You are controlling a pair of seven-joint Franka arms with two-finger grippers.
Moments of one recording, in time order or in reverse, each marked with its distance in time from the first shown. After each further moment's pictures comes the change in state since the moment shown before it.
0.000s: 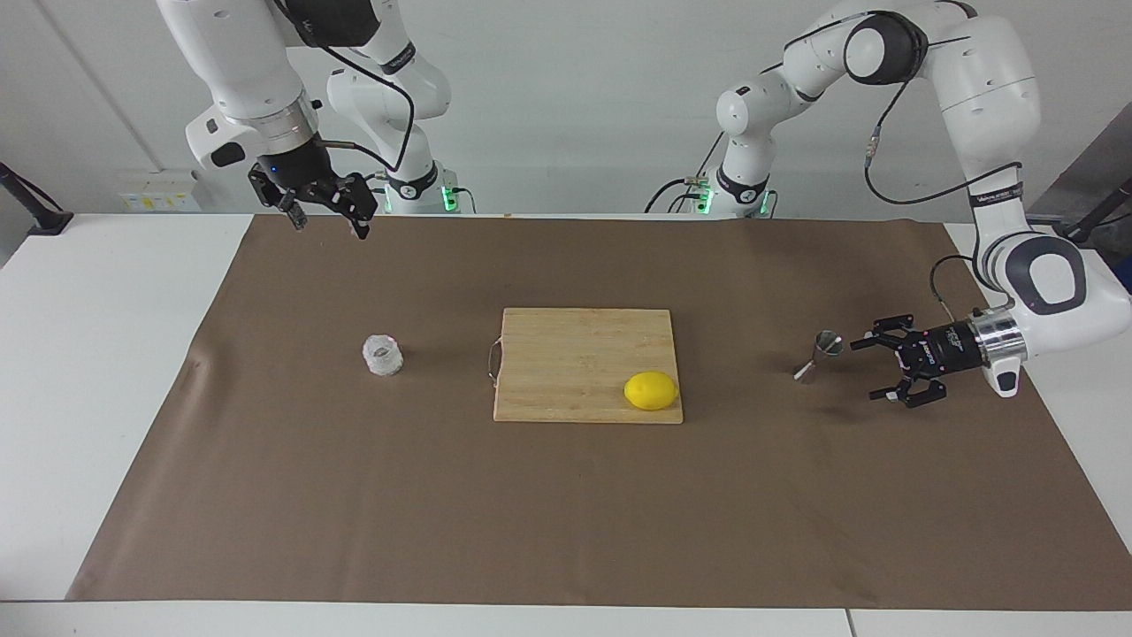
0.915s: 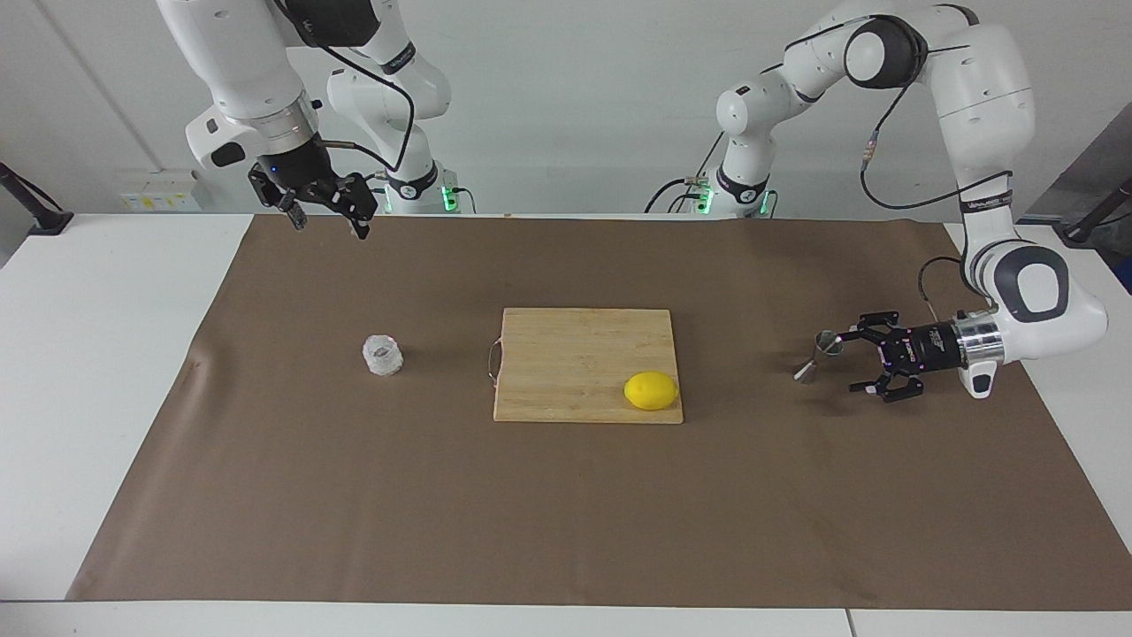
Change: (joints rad) left arm 0.001 0.014 0.003 -0.025 -0.015 -0.077 -0.002; right arm 0.000 0.000 0.000 0.000 0.000 0.000 0.000
